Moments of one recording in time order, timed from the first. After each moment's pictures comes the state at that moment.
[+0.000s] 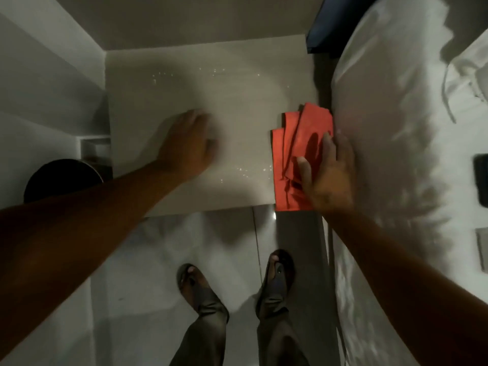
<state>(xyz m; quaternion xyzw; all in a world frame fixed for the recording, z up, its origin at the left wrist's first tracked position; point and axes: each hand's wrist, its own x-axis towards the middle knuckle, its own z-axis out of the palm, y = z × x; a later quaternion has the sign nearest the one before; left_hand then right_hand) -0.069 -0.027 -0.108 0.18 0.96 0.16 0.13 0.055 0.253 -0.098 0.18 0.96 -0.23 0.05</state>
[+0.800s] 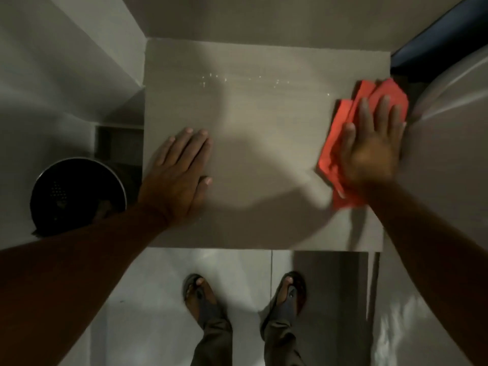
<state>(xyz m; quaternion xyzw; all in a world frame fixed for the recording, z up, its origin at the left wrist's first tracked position) -0.062 -0.139 -0.153 0.24 0.97 0.04 0.08 -0.094 0.231 -0.141 0.15 0.99 -0.08 0.01</state>
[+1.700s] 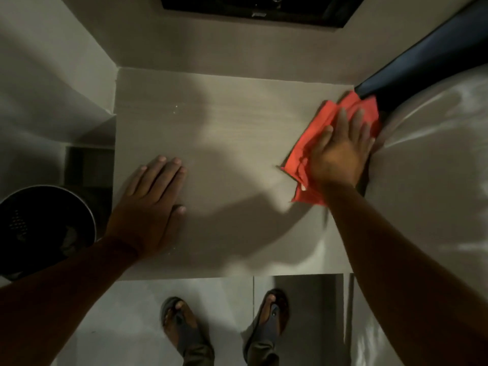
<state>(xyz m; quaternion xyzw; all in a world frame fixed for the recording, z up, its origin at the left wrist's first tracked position) -0.060 -0.140 -0.154 0.25 0.97 0.04 0.04 -0.137 0.213 -0.141 0.23 0.97 -0.09 -0.03</state>
